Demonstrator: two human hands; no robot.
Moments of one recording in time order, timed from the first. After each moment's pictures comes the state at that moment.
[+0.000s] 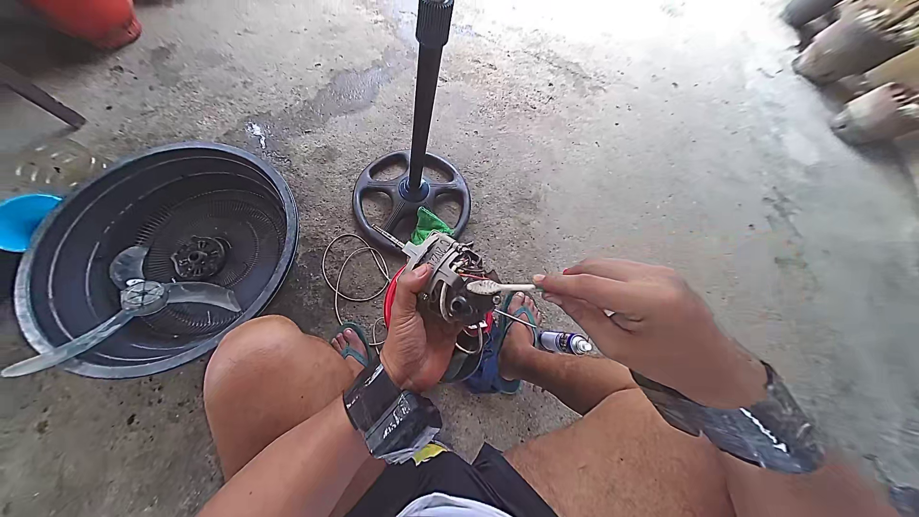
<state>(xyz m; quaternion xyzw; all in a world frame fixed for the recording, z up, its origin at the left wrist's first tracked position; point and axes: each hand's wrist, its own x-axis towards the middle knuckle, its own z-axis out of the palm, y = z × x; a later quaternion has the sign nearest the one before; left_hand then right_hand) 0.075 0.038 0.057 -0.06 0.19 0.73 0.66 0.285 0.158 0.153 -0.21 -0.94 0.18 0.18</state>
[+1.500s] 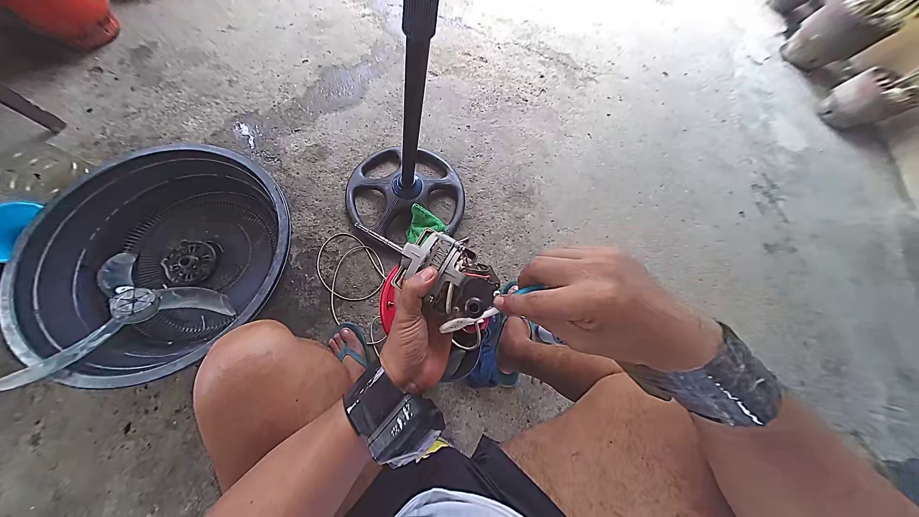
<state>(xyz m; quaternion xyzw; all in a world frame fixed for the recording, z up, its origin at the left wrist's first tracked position) 0.084 0.040 0.058 -0.03 0.22 0.75 0.62 0.266 0.175 0.154 -0.08 -0.97 0.17 0.13</state>
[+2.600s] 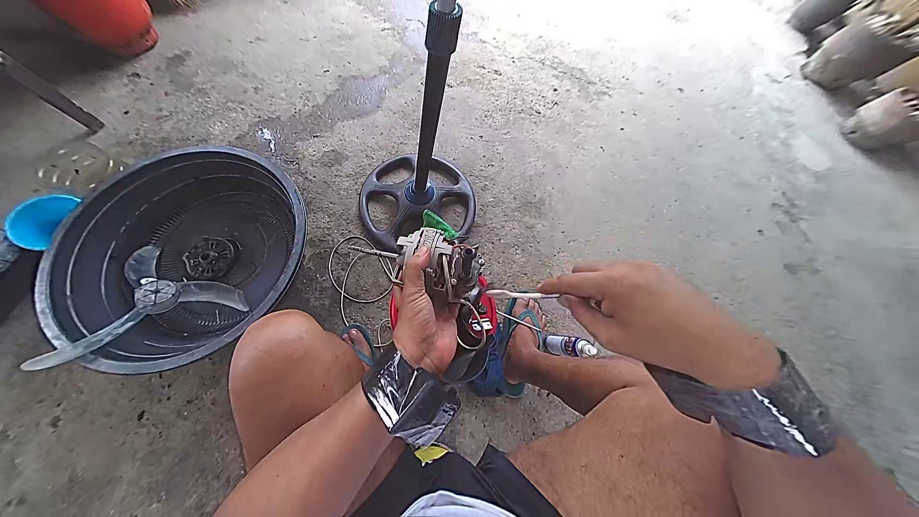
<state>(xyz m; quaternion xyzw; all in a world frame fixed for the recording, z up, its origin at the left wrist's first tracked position) 0.076 0.062 0.072 -0.17 0.36 0.73 0.55 0.290 0.175 0.154 -0.28 -0.95 0.16 0.01</state>
